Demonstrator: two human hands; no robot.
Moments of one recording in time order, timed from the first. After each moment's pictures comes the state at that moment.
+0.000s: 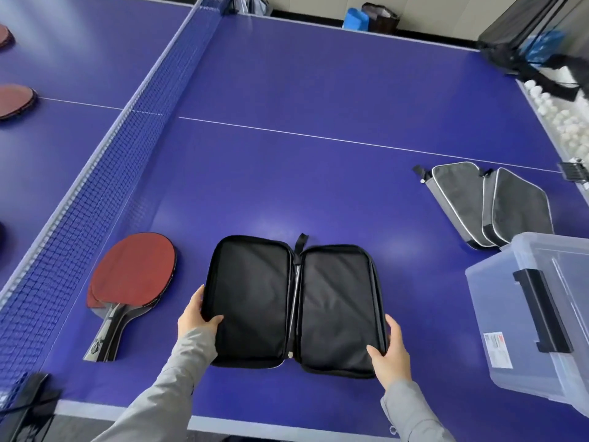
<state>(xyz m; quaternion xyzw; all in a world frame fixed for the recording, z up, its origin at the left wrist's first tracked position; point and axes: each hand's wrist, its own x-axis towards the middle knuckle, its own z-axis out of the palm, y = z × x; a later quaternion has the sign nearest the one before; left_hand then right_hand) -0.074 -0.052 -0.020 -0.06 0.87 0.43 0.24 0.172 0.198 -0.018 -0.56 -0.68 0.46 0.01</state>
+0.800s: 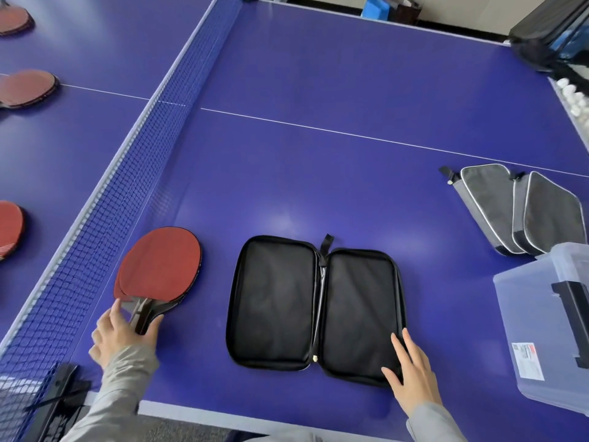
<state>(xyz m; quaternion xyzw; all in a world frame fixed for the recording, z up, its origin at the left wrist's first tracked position) -0.123 -0.183 -0.021 -0.11 0.97 0.20 0.06 0.187 0.180 -0.021 -0.39 -0.89 0.15 -0.19</state>
